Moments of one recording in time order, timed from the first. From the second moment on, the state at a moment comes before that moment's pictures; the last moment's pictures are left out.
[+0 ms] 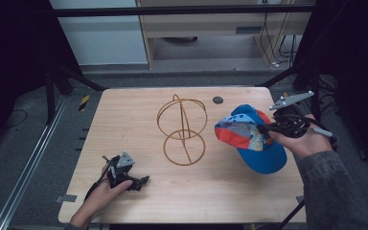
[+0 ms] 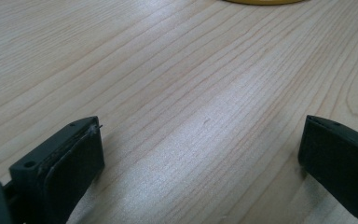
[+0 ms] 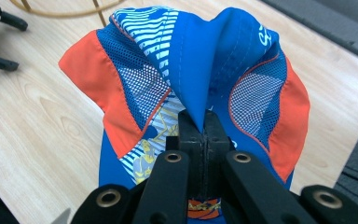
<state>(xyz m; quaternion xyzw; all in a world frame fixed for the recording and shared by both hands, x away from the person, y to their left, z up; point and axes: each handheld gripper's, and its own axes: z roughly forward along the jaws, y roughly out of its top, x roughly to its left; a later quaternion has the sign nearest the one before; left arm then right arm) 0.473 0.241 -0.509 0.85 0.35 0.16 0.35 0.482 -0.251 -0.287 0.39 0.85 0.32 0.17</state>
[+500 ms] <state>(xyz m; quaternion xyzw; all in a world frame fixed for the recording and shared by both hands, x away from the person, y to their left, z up) 0.473 0.241 -0.509 0.85 0.36 0.16 0.35 0.475 -0.240 -0.246 0.37 0.84 0.35 0.21</state>
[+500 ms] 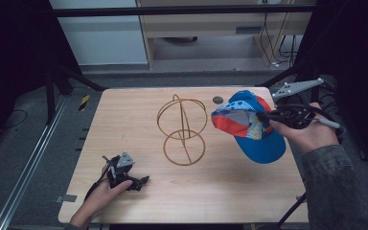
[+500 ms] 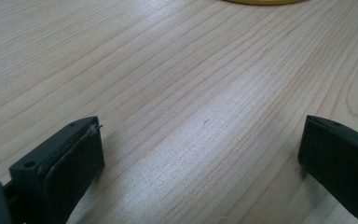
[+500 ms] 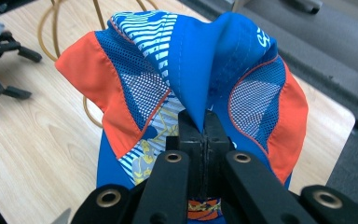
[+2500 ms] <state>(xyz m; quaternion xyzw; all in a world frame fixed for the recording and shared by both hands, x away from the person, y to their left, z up) 0.474 0.241 -0.509 0.85 0.36 0.16 0.35 0.579 -0.049 -0.214 0.26 0.89 0.33 0.16</state>
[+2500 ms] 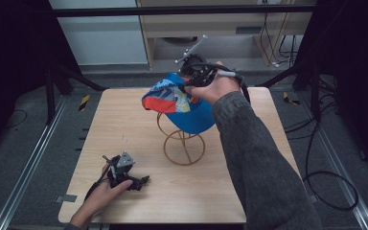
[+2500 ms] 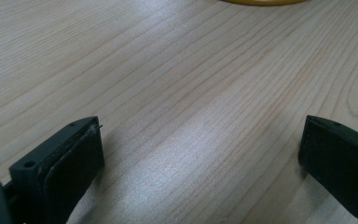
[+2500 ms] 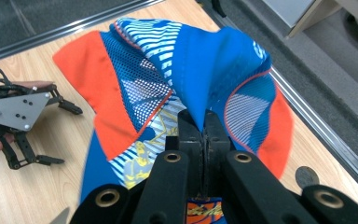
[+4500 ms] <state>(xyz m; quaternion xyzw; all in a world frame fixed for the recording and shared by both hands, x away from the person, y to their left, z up) 0.474 0.241 -0.509 0.85 0.36 0.16 0.35 0.557 -0.063 -0.223 0.28 0.87 0.37 0.15</state>
